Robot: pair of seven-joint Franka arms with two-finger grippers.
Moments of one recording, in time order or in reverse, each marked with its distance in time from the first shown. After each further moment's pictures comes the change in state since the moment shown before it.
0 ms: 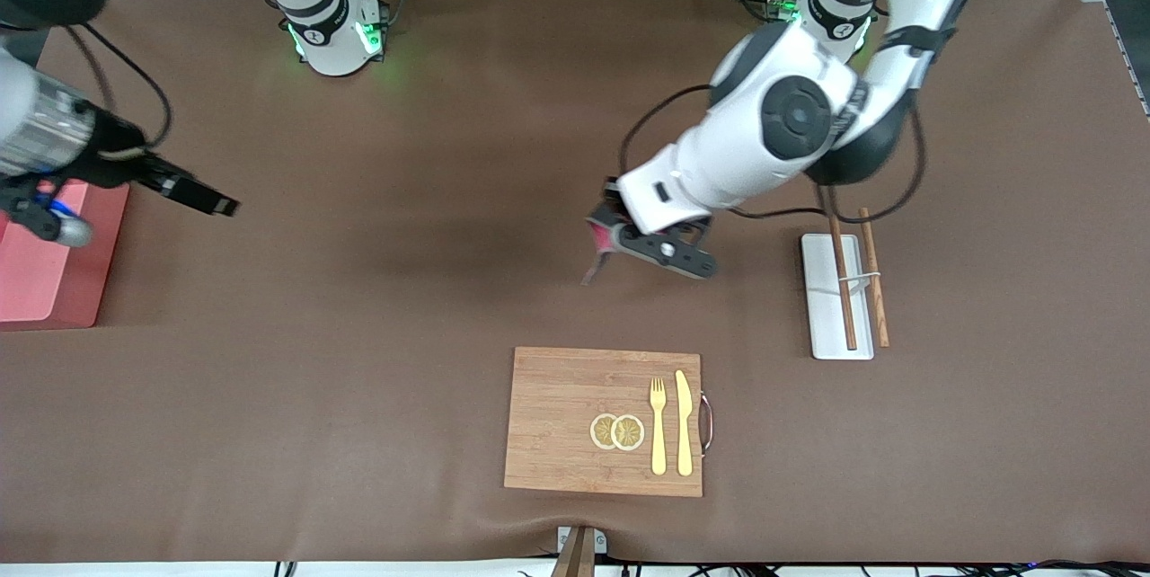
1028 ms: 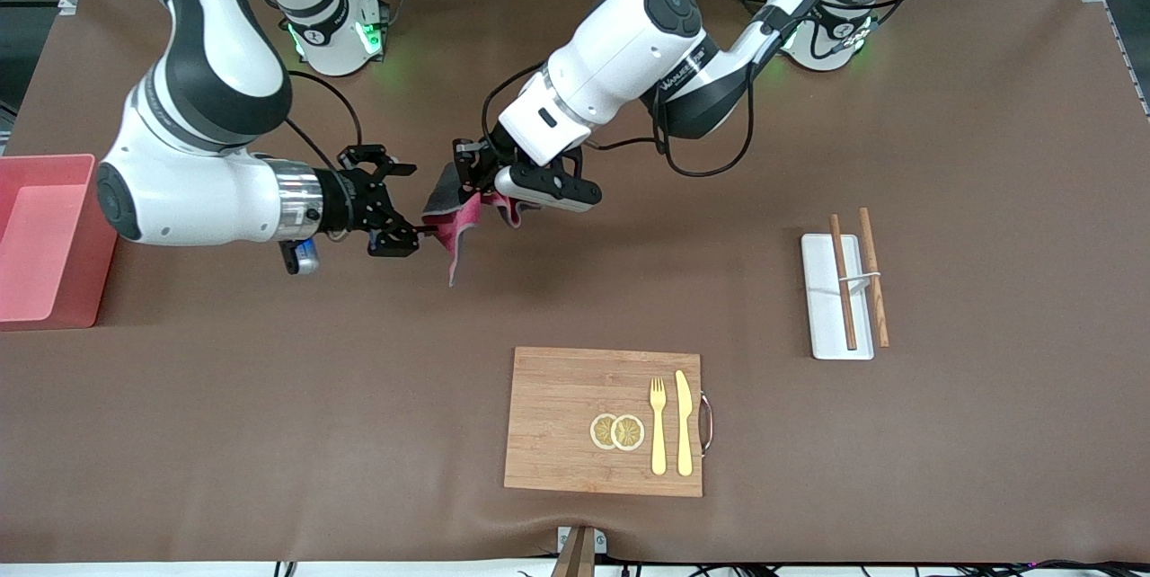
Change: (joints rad) left arm -0.221 0.047 0.000 0.017 -0.029 0.550 -0.468; right arm 0.198 0.220 0.006 -0.002 0.439 0.073 0.694
